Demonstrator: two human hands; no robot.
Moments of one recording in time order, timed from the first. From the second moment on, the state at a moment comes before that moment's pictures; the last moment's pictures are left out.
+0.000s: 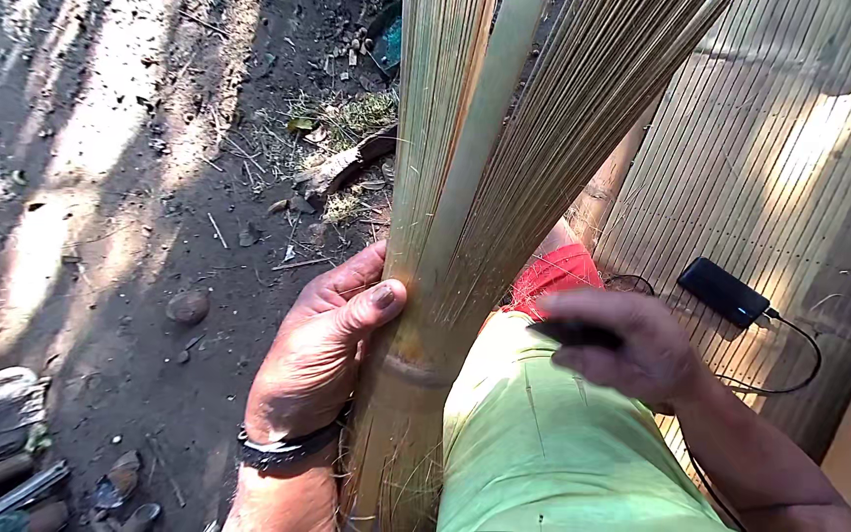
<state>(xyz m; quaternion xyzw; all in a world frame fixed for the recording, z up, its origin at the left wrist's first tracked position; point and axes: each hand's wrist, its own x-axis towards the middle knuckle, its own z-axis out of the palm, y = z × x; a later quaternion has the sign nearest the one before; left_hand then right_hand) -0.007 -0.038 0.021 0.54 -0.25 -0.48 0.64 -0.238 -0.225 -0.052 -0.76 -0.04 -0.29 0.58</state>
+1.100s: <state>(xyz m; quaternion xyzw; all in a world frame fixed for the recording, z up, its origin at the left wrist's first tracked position) -0.004 -0.033 0.022 0.51 -0.26 -0.48 0.66 -0.215 -0.262 -0.028 -0.77 -0.04 -0.37 0.51</state>
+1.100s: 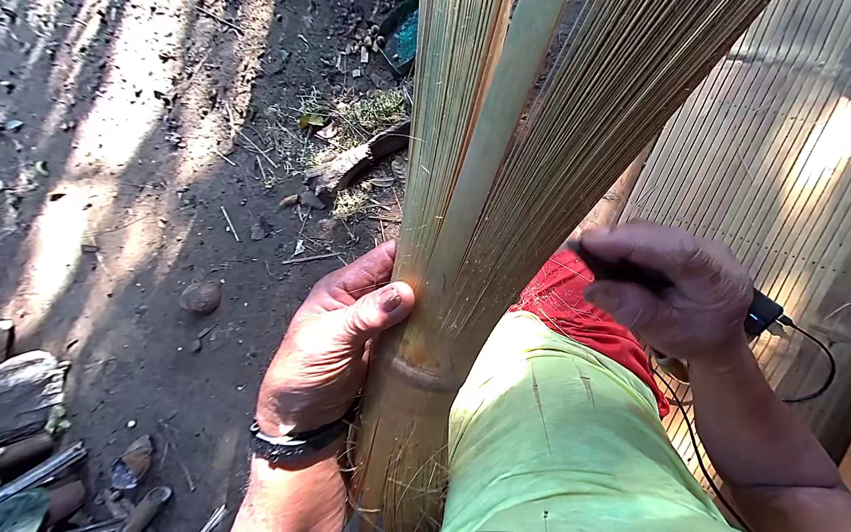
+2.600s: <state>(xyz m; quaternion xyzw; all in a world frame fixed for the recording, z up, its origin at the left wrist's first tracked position) -0.018 -0.034 0.023 0.52 -0.27 -0.48 0.66 -0.219 -0.226 -0.046 -0.82 0.00 -0.35 0.44</state>
